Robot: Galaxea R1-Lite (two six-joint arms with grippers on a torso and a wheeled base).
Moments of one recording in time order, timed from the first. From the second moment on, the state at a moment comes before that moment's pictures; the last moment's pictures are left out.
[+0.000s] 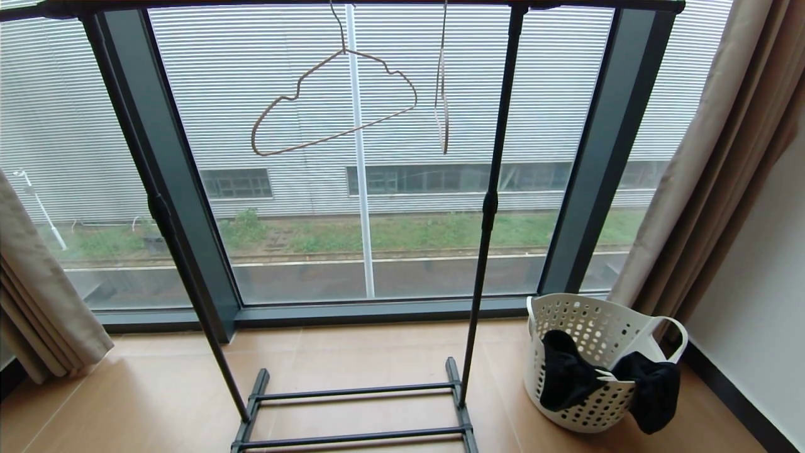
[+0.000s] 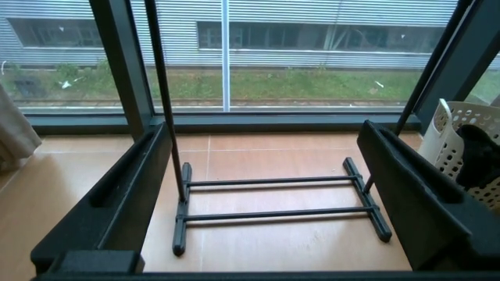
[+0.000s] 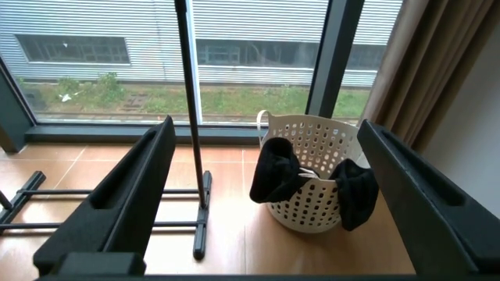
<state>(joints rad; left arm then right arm) -0.01 0.00 -0.04 0.09 0.00 -0.02 0.01 0.00 -0.01 0.02 -0.01 0.02</state>
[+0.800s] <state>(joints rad) -0.01 0.00 -0.04 0.09 0.00 -0.02 0.01 0.00 -0.01 0.02 -0.01 0.02</state>
